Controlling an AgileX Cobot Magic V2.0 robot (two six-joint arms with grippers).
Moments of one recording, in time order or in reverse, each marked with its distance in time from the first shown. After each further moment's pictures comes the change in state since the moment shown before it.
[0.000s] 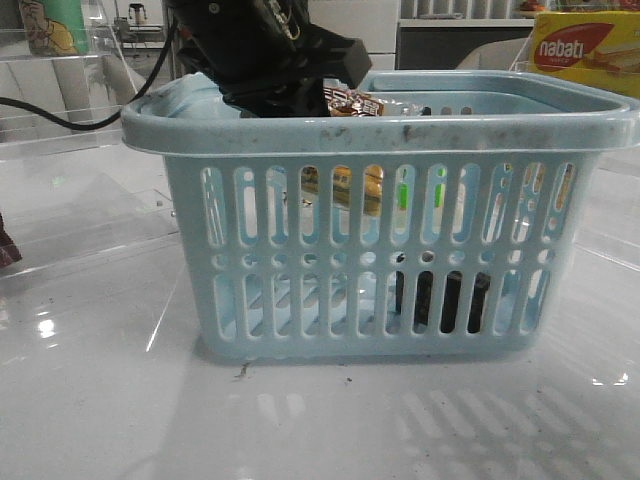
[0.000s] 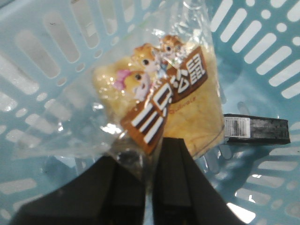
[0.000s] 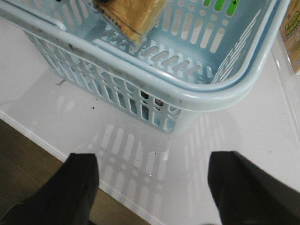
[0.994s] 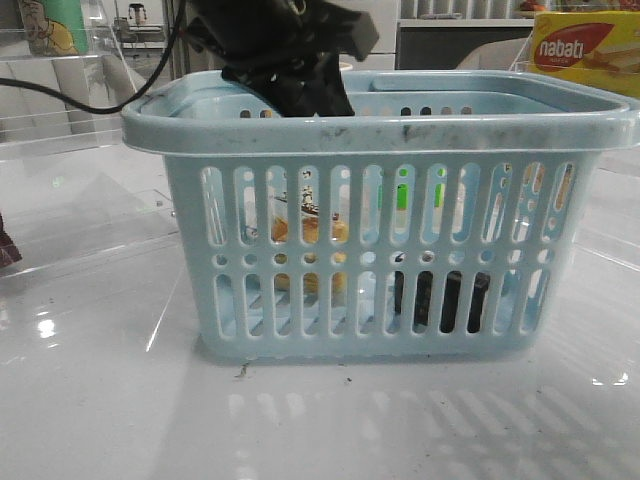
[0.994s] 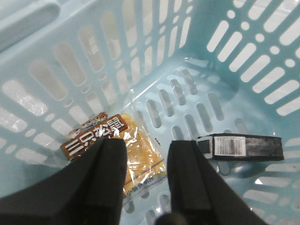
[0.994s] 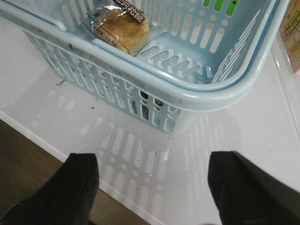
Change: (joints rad) left arm 0.000 -0.008 -0.058 0.000 0.022 0.002; right arm 0.000 0.000 0.000 0.000 0.000 0.001
